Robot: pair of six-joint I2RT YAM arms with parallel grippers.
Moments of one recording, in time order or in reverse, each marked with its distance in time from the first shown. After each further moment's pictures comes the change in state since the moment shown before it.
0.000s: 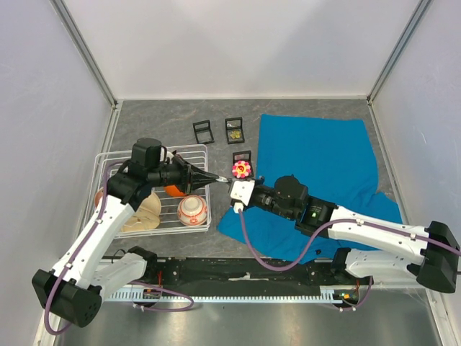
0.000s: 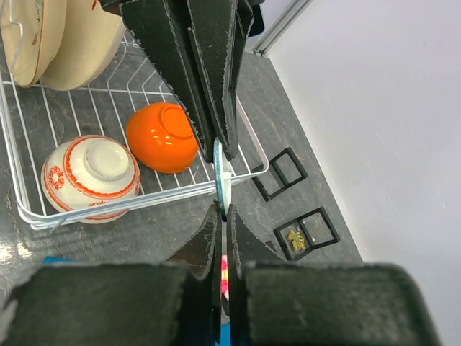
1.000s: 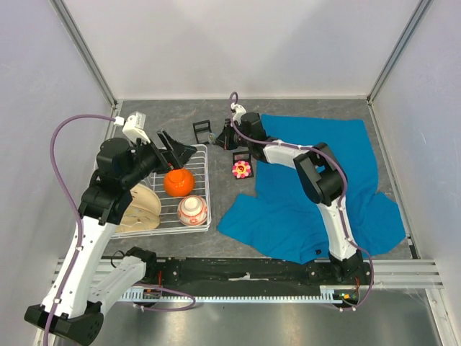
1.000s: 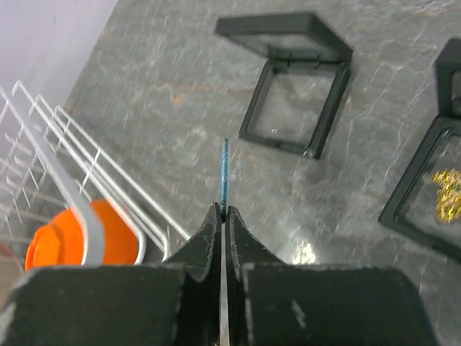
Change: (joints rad) left arm 0.089 -0.159 0.113 0.109 -0.423 0.974; right arm -0.519 1.112 0.735 0.104 -0.391 1.049
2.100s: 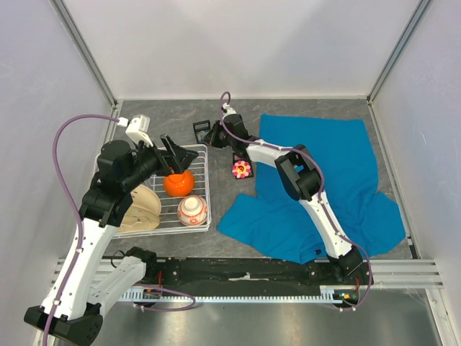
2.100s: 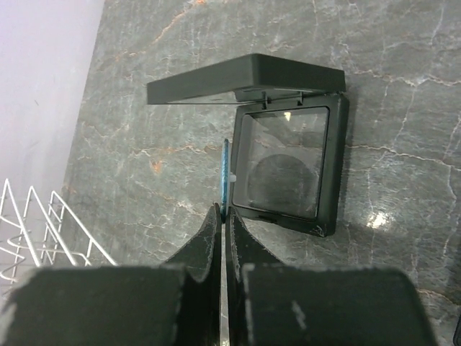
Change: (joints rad) left arm -0.009 -0.016 -0.031 0.007 0.034 0.085; right arm 0.044 0.312 0.388 -0.084 0.164 0.295
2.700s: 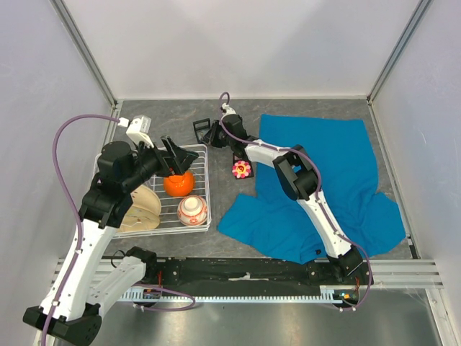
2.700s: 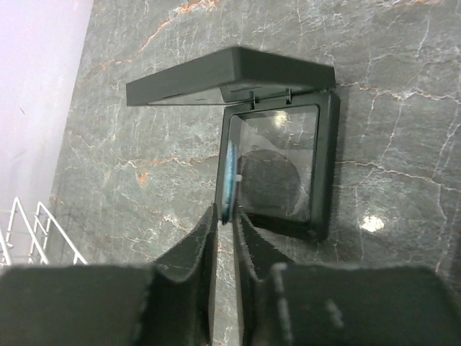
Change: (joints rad) left arm -0.015 -0.005 0.000 -0.004 -0.021 0.025; right arm 0.002 0.055 0.058 -0.008 0.026 -0.005
